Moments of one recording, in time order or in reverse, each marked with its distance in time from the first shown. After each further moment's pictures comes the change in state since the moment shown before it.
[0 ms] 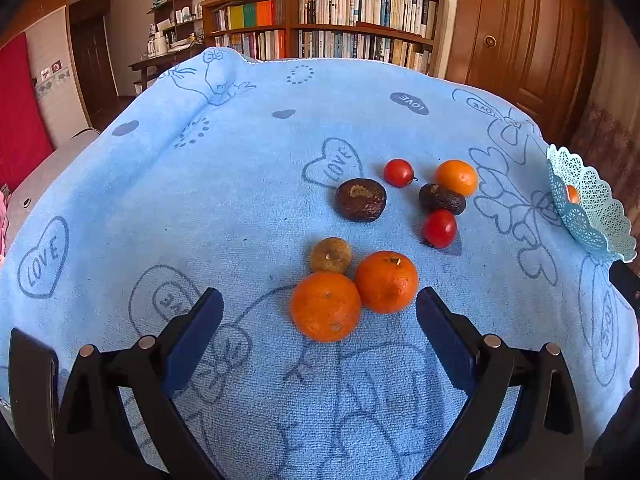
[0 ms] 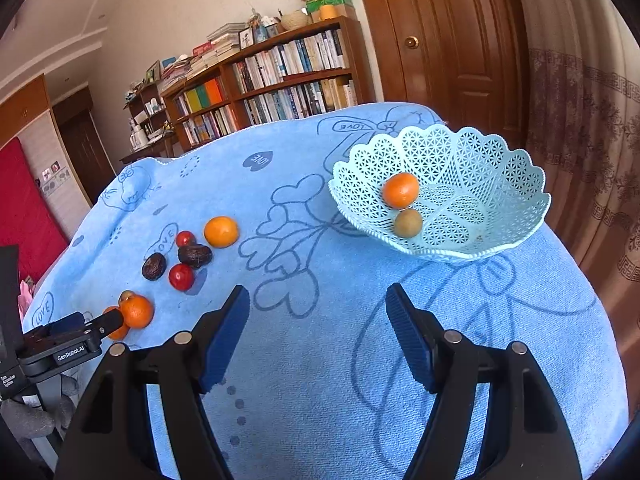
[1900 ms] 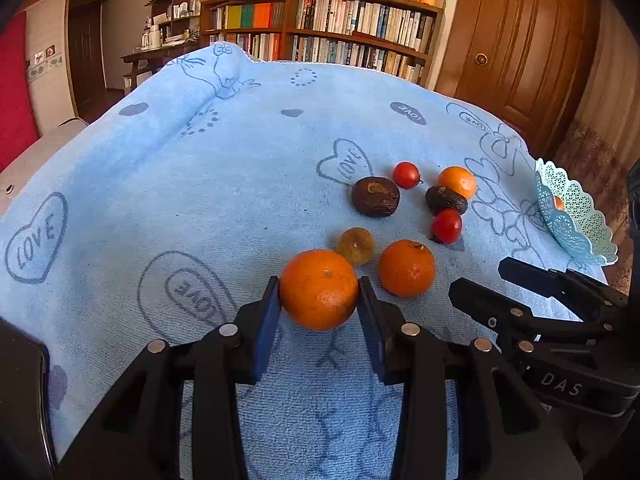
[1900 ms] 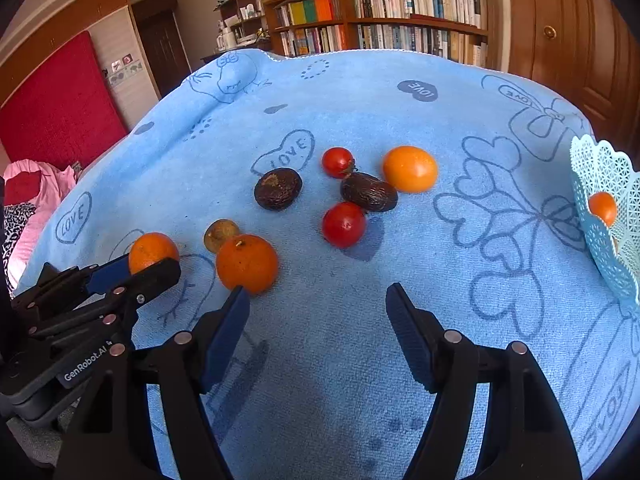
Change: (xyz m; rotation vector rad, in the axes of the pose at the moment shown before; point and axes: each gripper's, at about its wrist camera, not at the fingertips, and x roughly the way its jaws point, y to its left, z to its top) left arm -0.005 0.034 -0.012 -0.046 -0.035 -0.081; right arm 0.080 0.140 -0.012 -0.310 0.264 0.218
